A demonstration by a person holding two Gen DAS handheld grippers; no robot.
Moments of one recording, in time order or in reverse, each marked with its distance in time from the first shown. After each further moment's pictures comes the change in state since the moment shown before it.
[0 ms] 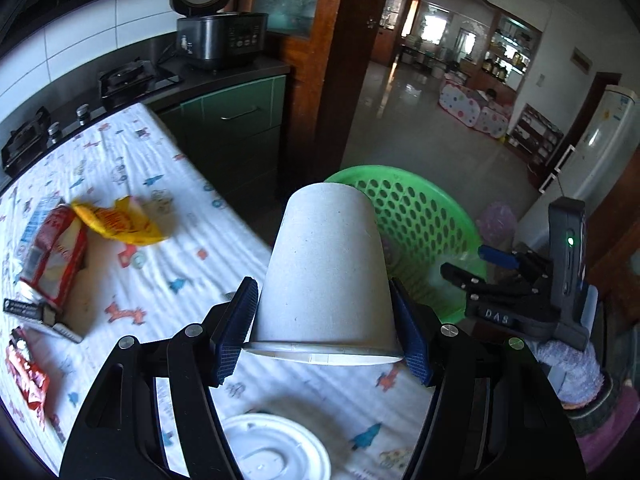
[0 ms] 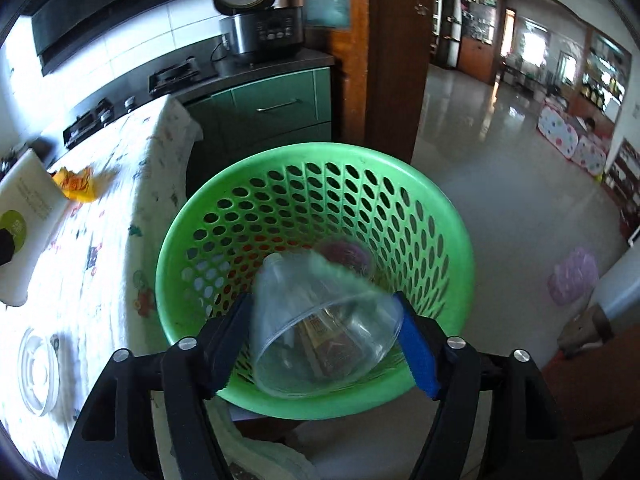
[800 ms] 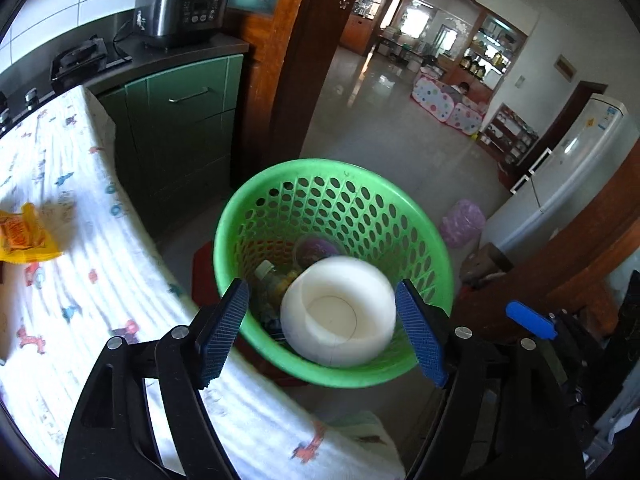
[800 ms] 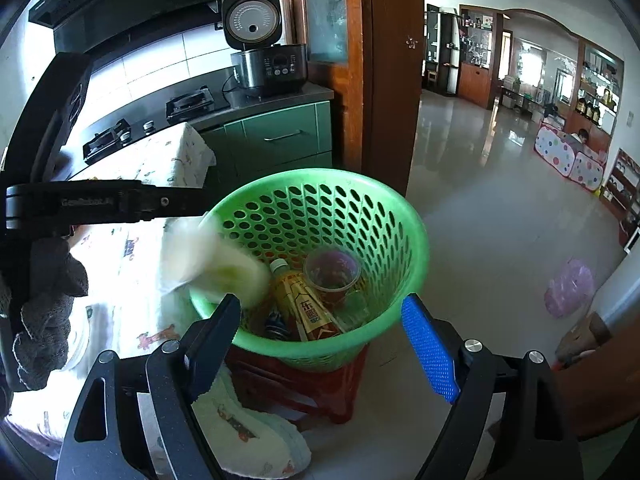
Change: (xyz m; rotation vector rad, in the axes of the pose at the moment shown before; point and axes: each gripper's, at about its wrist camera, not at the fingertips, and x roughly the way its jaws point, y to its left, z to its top) left arm 0.059 -0.042 0.017 -0.030 0.043 -0.121; right arm -0.074 -0.001 -0.033 -0.026 -0.105 0.024
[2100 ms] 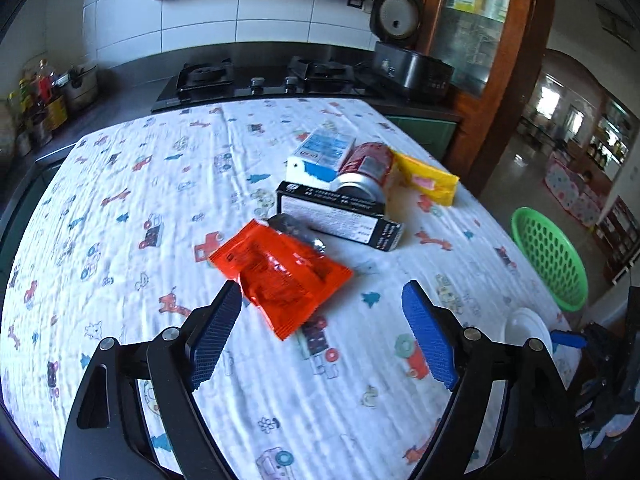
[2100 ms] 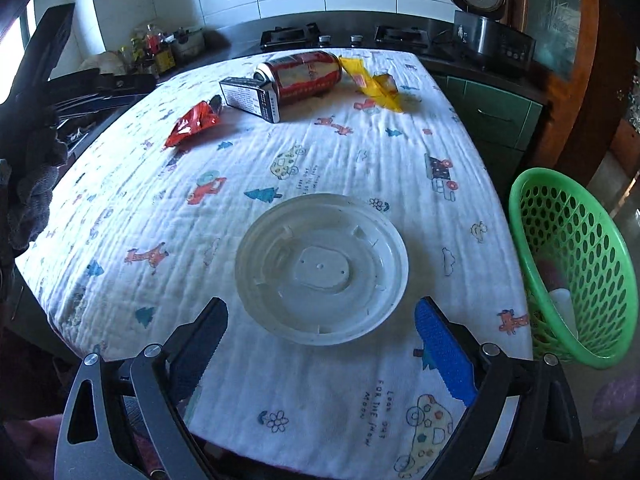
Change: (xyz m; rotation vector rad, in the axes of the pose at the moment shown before) left arm -0.236 0.250 -0.160 -0.294 -0.208 0.455; right arm 0.022 0.232 -0.057 -0.433 0.199 0.390
